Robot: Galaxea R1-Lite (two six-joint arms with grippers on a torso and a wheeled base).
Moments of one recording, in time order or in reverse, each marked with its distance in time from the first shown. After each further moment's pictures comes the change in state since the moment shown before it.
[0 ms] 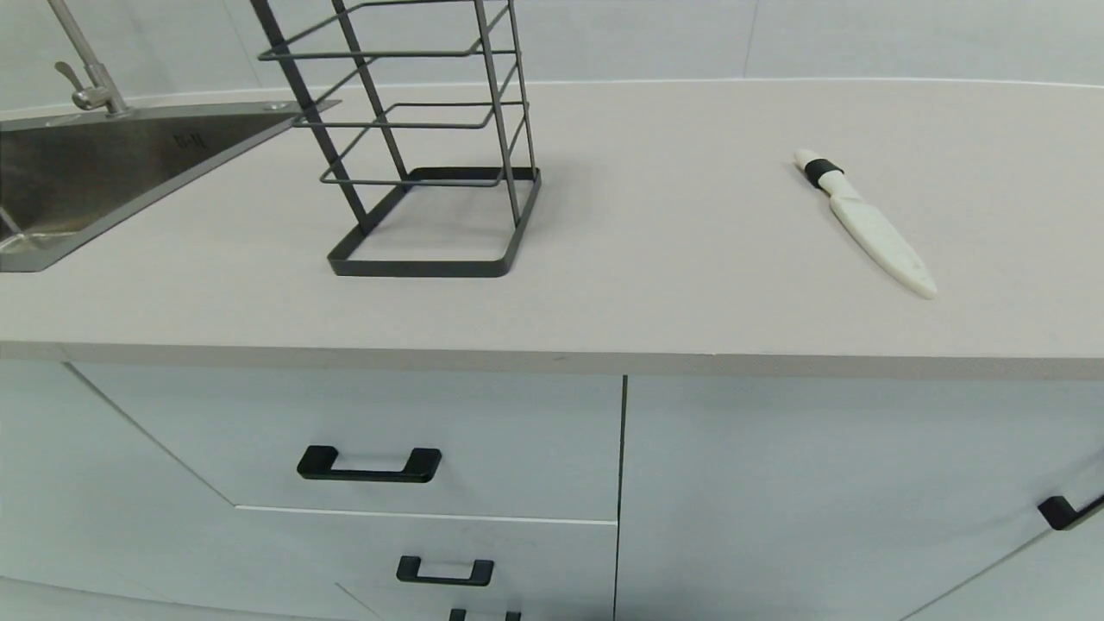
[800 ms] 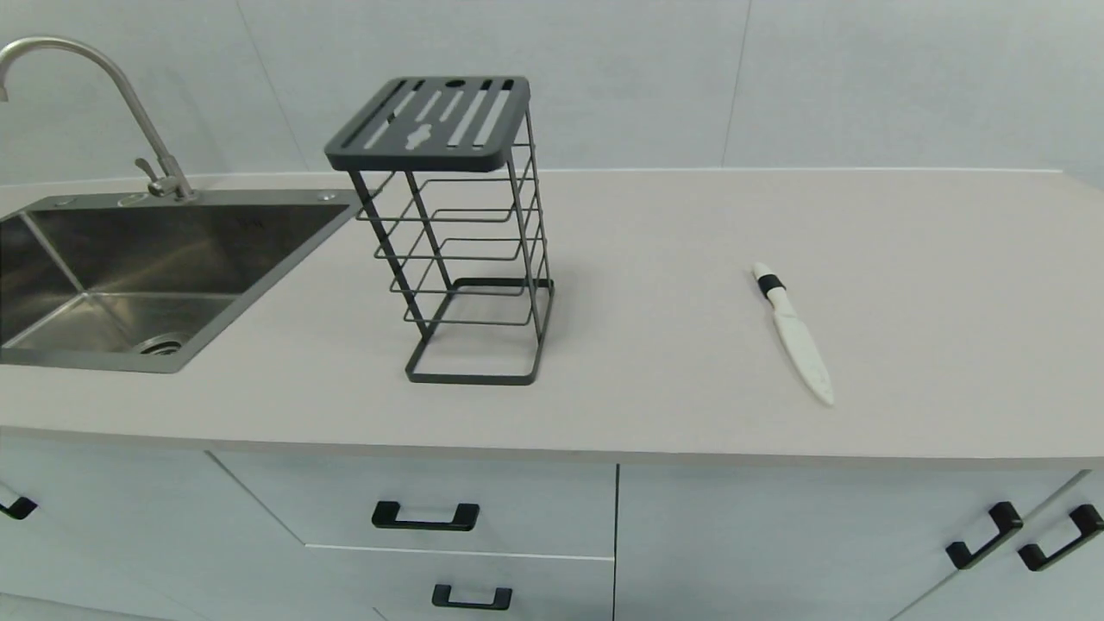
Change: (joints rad) left arm 0.000 0.000 0.001 -0.001 0.004 -0.003; right arm 0.000 0.000 0.000 0.000 0.000 0.000
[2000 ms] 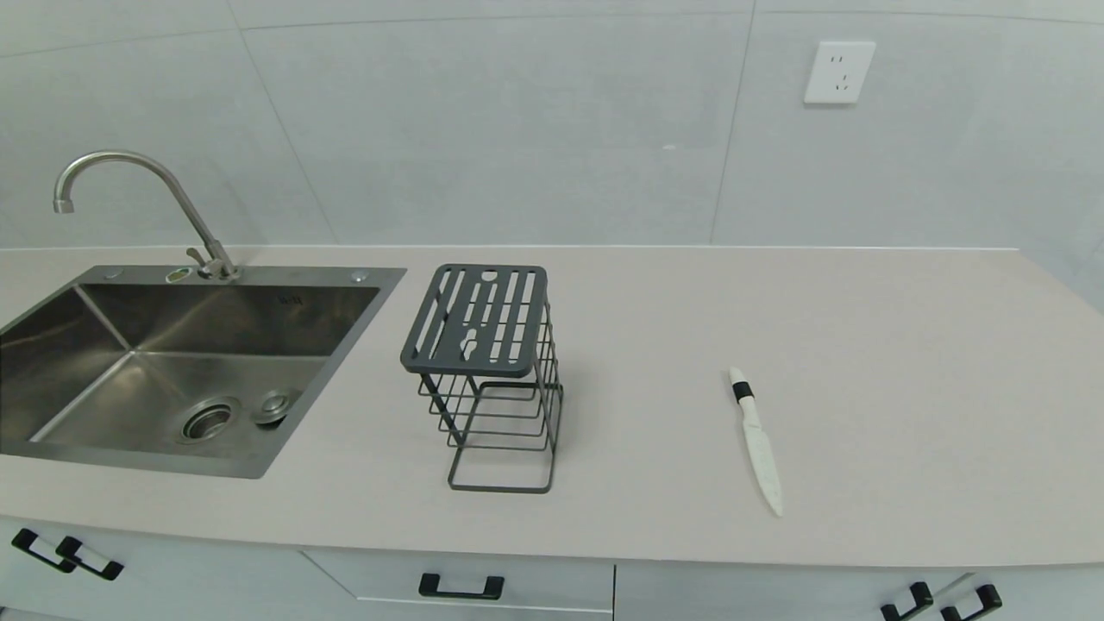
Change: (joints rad) left arm 0.000 0.000 -0.001 0.002 -0.007 0.000; right arm 0.000 0.000 0.000 0.000 0.000 0.000
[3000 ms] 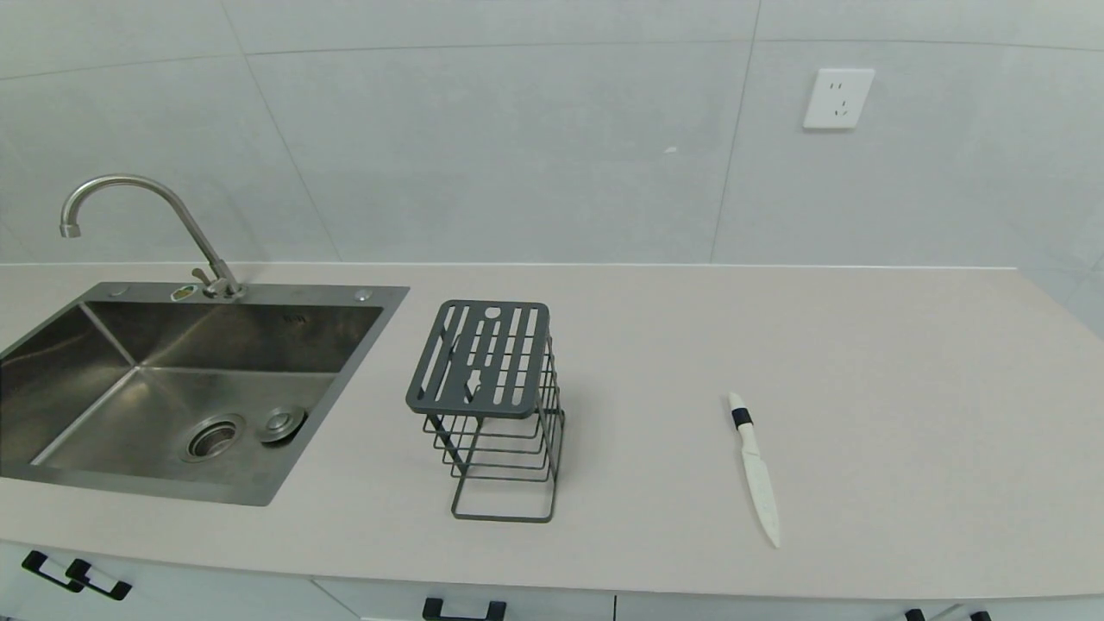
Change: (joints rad) left arm 0.000 0.000 0.000 -0.001 -0.001 0.000; right arm 0.000 0.000 0.000 0.000 0.000 0.000
